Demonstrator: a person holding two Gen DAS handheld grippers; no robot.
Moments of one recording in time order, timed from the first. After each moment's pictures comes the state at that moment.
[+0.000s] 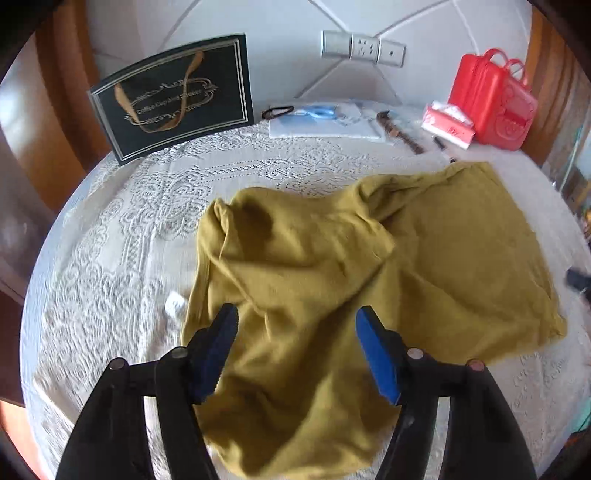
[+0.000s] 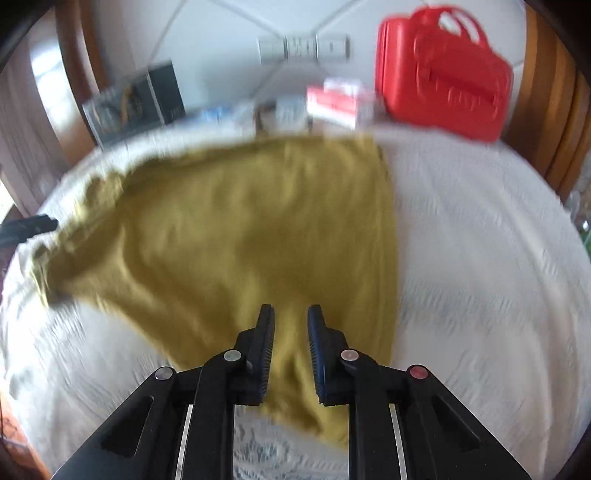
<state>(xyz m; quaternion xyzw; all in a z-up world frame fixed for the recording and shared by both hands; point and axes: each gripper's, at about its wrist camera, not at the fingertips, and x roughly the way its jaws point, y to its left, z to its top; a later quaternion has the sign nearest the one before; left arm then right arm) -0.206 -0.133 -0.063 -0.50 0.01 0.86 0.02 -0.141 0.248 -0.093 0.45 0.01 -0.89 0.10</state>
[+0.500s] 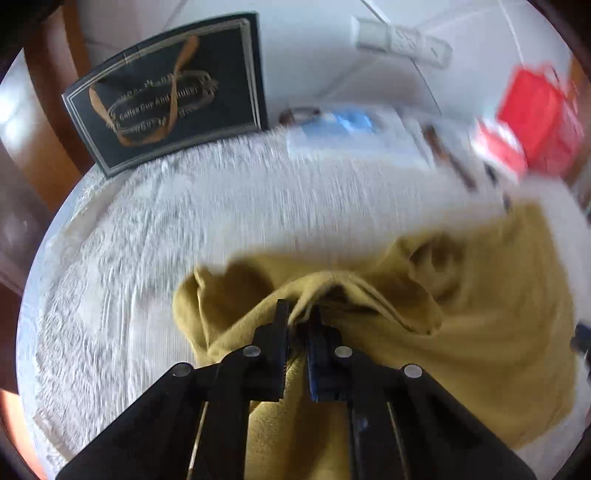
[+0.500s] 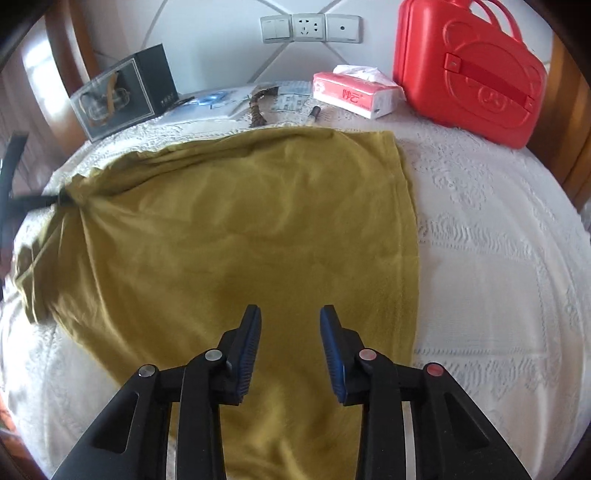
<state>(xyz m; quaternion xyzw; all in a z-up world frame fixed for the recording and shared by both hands) -0.311 -0.144 -0.075 -0.50 -0.02 0.86 -0.02 -0.205 0.234 -0.113 0.49 0.03 -0.86 0.11</state>
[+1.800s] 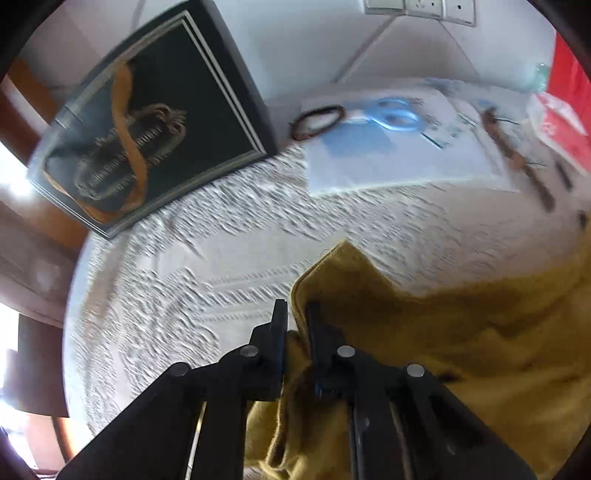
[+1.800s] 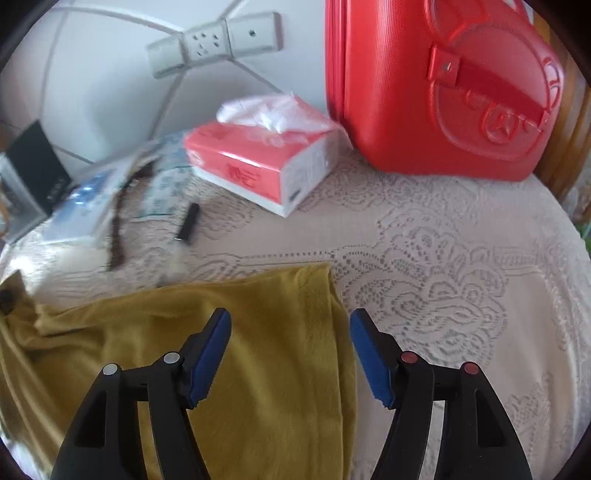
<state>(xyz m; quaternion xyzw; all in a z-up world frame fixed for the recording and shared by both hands) -0.412 -0.135 -0.101 -0.54 0.10 0.83 -0.09 -0.410 0.281 -0.133 0.49 -0.03 -0.87 0.01</state>
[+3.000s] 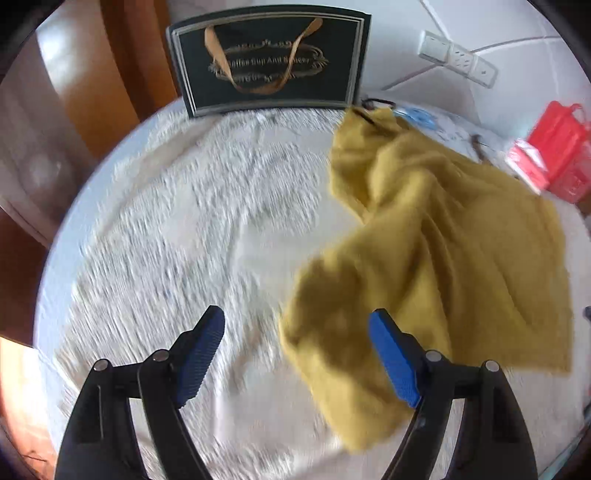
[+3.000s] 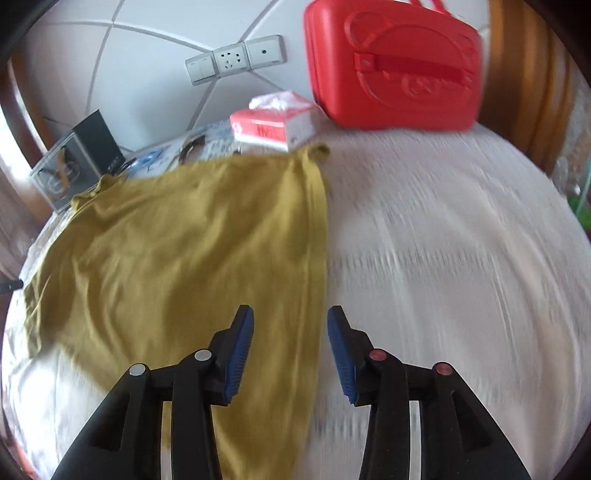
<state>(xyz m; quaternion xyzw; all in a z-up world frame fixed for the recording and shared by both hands) -0.206 -0.233 -0.087 -0.52 -0.07 0.85 -0.07 -0.222 0.302 -0.099 0.47 -0.06 -0.88 0.04</state>
